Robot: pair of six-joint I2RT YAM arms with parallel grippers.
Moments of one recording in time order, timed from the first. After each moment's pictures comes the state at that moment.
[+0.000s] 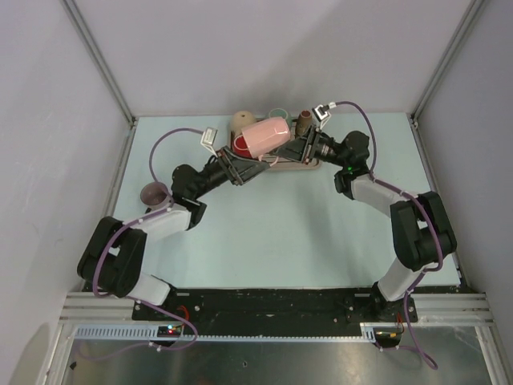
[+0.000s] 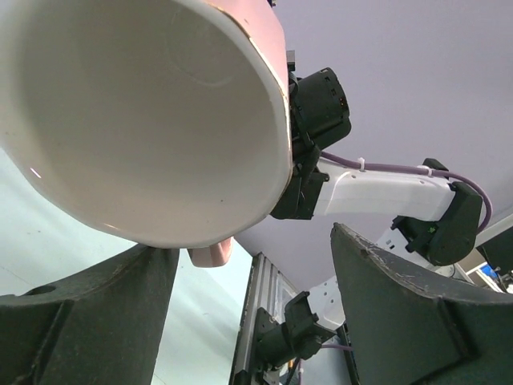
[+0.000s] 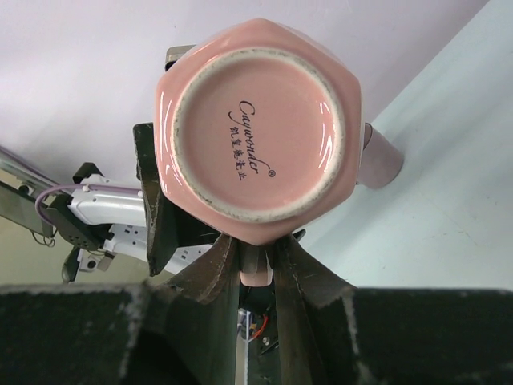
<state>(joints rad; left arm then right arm) -0.43 1.47 0.69 1.14 0.66 -1.12 0.35 1.68 1.03 0.99 -0.95 1.18</state>
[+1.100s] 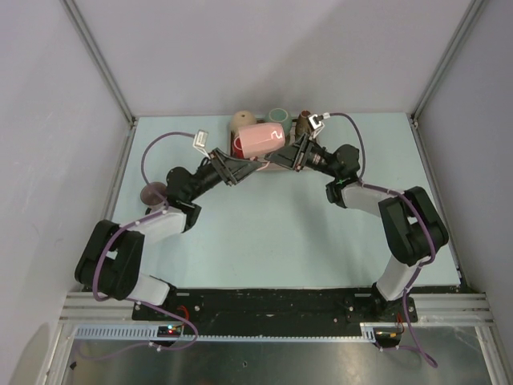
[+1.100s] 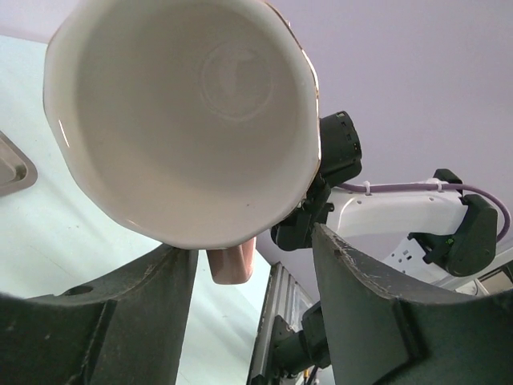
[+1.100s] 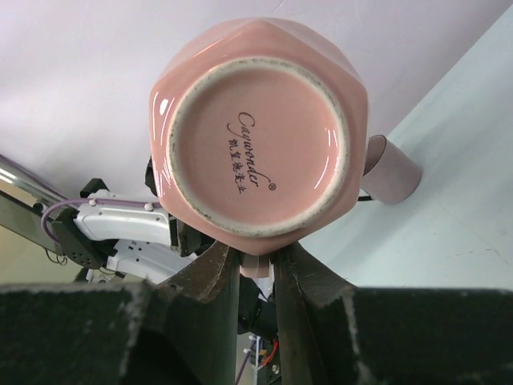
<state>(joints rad) -0.38 1.44 0.64 1.14 0.64 -1.10 0.42 1.74 0.95 1.19 -0.84 1.26</state>
